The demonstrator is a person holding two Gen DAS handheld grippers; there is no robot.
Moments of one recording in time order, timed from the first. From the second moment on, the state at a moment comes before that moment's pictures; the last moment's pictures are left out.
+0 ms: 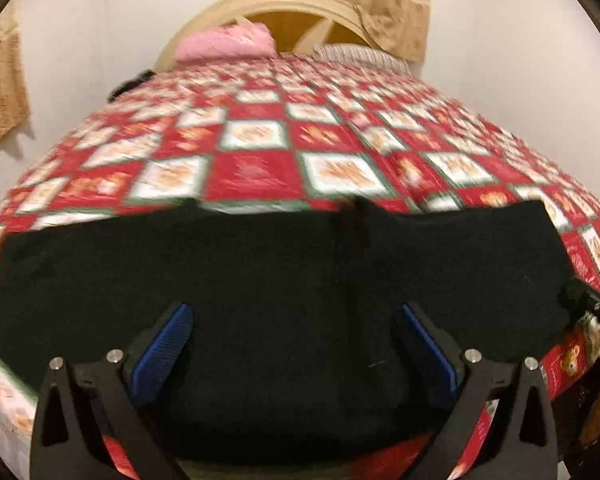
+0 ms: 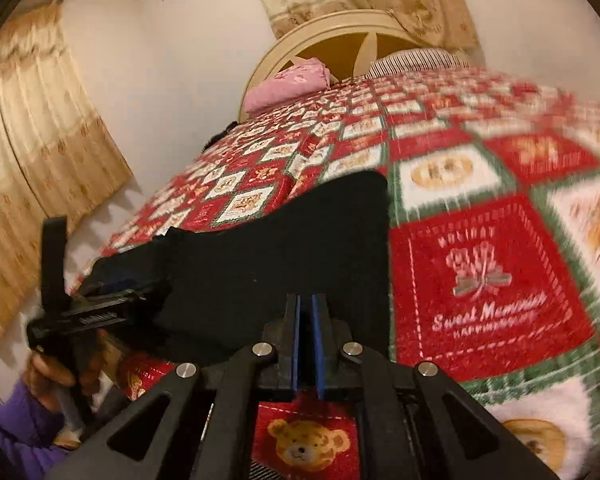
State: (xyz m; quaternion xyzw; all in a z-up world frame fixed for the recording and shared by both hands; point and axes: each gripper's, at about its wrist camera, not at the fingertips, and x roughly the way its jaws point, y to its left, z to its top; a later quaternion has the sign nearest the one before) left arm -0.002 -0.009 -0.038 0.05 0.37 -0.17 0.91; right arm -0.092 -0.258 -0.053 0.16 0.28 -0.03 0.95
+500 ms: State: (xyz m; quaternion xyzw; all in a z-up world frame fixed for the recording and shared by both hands) left arm -0.001 0.215 -0.032 -0.03 0.34 0.13 0.93; right arm 0.012 -0.112 -0.063 0.08 0.30 0.11 0.94
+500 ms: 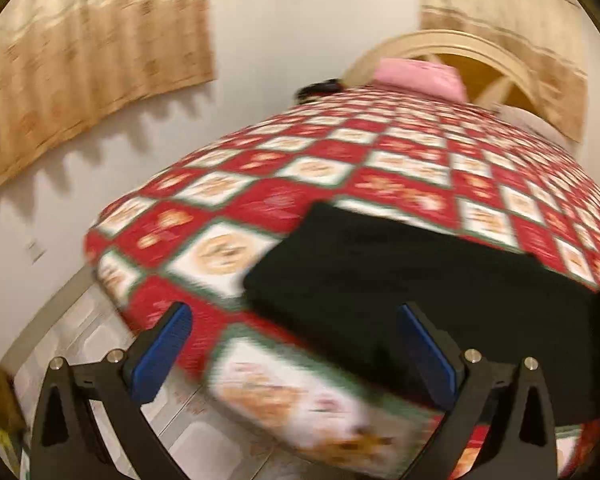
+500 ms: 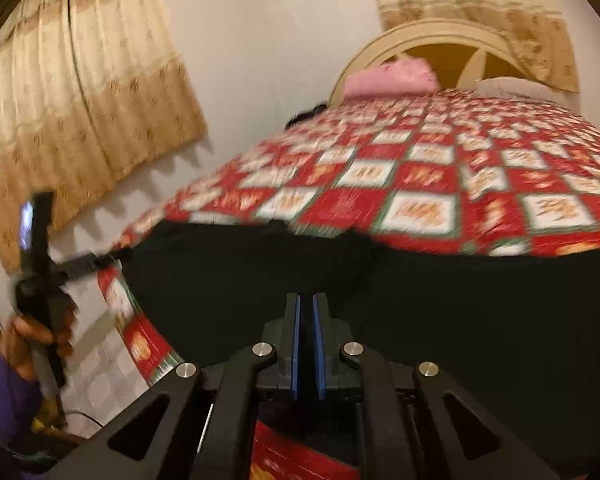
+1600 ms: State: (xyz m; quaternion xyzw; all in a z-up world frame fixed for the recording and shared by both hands) left arm 0.038 0.222 -0.060 -0.17 0.35 0.12 0.91; right arm -0.019 -0.147 -0.035 0.15 0.25 0.04 0.95
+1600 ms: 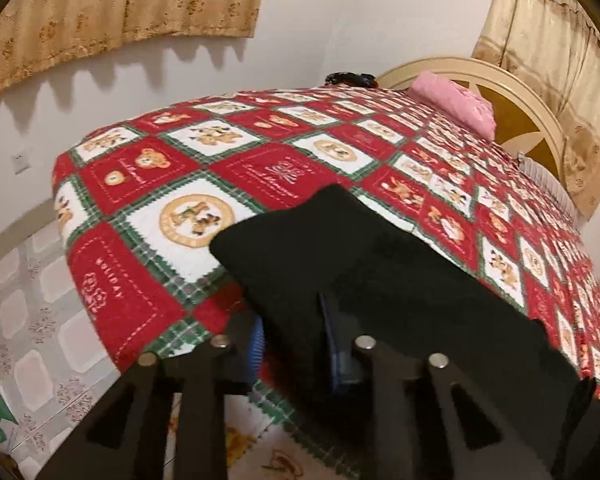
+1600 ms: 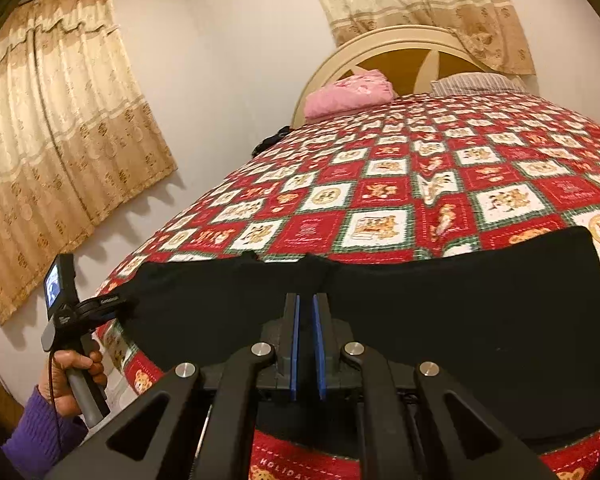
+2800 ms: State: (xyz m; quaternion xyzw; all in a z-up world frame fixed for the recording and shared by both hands) left arm -0.060 -0.122 -0.028 0.12 0.29 -0.35 0.88; right arm -0.072 -0.278 -0.058 0.23 0.28 -0.06 0.93
